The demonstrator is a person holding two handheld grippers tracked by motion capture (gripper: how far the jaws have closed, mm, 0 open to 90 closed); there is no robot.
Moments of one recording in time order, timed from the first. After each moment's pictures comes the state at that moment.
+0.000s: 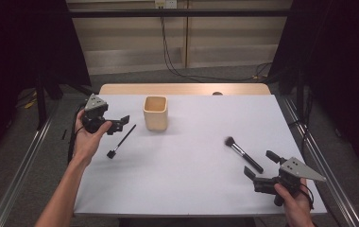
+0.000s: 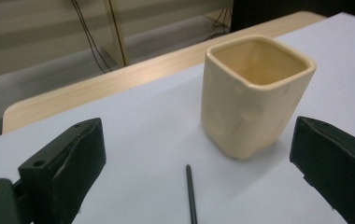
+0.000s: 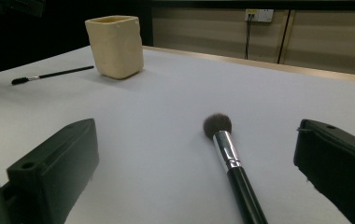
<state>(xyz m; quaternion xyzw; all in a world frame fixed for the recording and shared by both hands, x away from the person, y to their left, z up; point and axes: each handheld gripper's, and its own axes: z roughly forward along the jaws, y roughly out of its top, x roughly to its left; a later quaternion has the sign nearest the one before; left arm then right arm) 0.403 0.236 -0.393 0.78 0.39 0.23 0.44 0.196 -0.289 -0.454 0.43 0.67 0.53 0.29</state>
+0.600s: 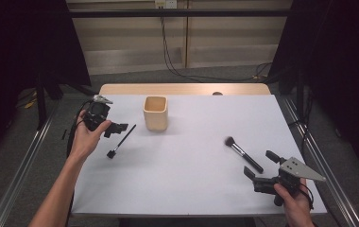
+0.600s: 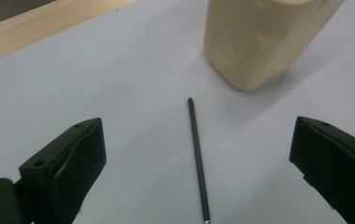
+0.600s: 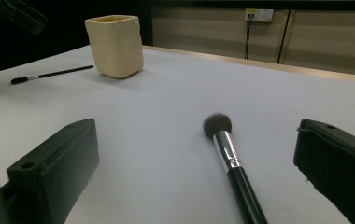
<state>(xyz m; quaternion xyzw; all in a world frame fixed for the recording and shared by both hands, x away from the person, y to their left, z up) 0.421 0.235 -0.392 0.84 0.41 0.16 0.31 0.196 -0.288 -0.454 0.43 0.67 0.53 0.29</state>
